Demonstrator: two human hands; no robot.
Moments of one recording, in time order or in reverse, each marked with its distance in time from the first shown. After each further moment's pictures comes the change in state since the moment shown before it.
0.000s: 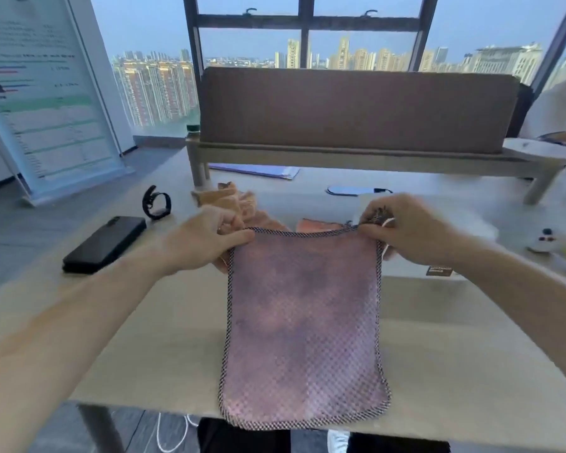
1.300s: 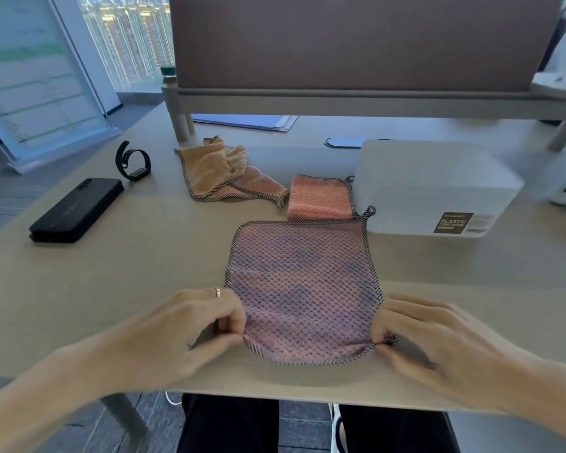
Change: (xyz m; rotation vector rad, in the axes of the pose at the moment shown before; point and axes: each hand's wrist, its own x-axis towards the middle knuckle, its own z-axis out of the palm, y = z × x) left_hand -0.104 -0.045 0.049 0.339 -0.330 0.411; right_hand -0.142 0.024 0.061 -0.227 -0.265 -0.443
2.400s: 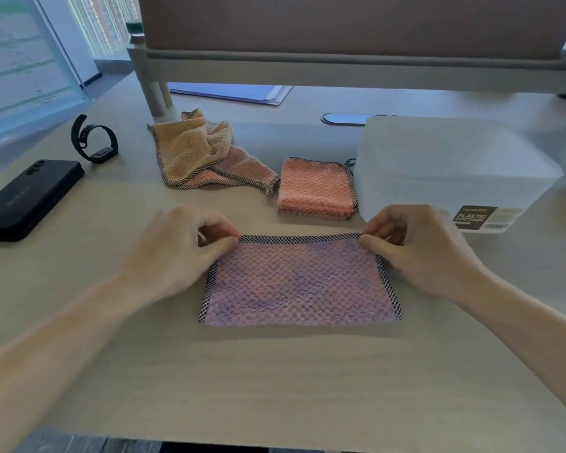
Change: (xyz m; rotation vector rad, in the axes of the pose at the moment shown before) left_hand 0.100 -0.055 -0.008 -0.048 0.374 -0.392; right_hand 0.089 0.084 0.006 0.284 0.363 0.617
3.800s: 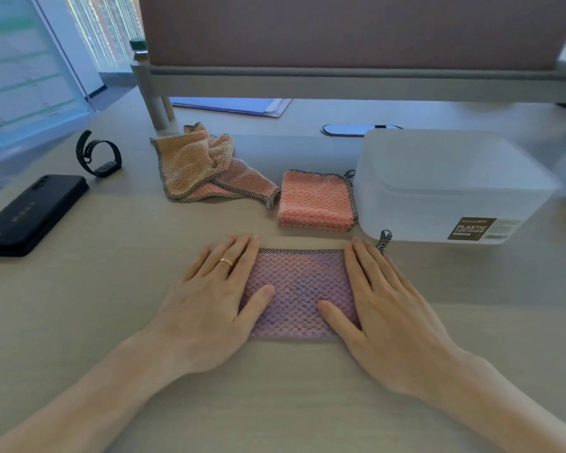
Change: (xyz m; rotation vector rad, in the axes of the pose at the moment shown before) left_hand -0.036 0.016 0.039 0.446 -0.260 0.074; right_hand -0.058 -0.033 0.040 -0.587 -0.297 -0.068
